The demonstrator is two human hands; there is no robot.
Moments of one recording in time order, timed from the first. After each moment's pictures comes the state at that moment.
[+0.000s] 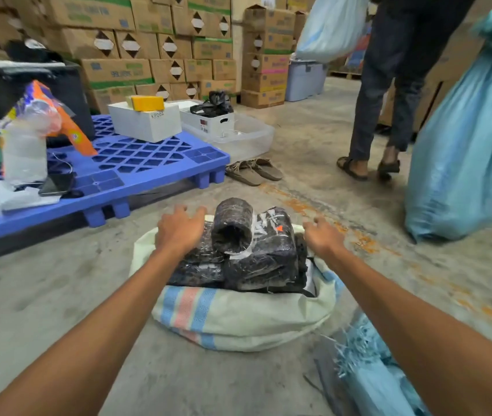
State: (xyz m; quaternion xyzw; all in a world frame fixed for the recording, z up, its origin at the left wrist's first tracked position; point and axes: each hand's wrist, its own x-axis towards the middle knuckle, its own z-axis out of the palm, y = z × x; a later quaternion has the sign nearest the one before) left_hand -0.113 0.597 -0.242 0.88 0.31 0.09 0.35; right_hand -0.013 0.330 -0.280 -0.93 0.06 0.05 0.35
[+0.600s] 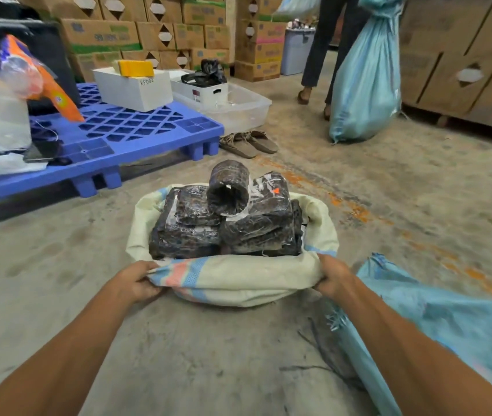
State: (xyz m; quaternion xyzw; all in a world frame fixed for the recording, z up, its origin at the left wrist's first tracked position) left_hand -0.196 0.650 -0.377 0.47 0.46 -0.08 0.75; right_hand -0.060 0.272 -0.425 -0.63 0.28 0.20 0.70
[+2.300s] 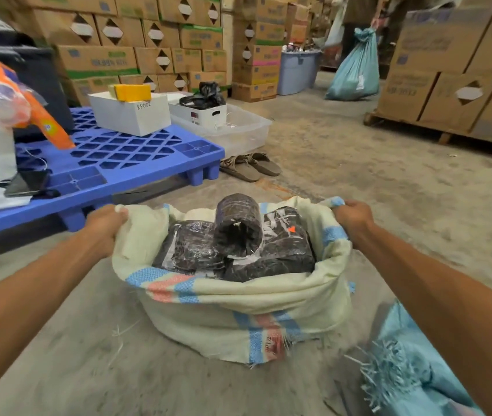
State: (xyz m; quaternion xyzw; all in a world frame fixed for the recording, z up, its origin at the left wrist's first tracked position) left_hand -0.072 0.748 -0.290 0.66 0.35 0.15 0.65; right_hand 0.066 0.308 -0.290 -0.82 0.16 -0.03 0.55
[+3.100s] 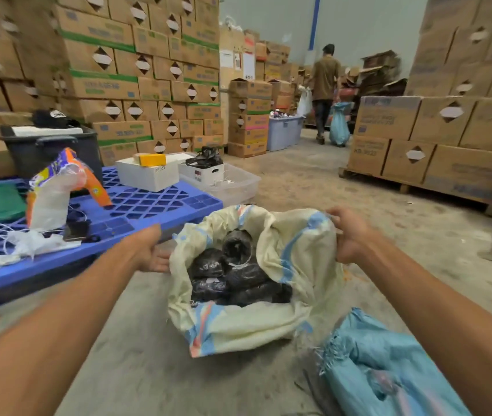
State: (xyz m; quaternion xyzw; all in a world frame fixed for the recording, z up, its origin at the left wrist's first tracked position) left_hand -0.218 0.641 -0.111 0.67 0.32 -0.05 0.66; right_hand -0.157 0.287 -0.078 -0.63 0.15 0.14 0.75
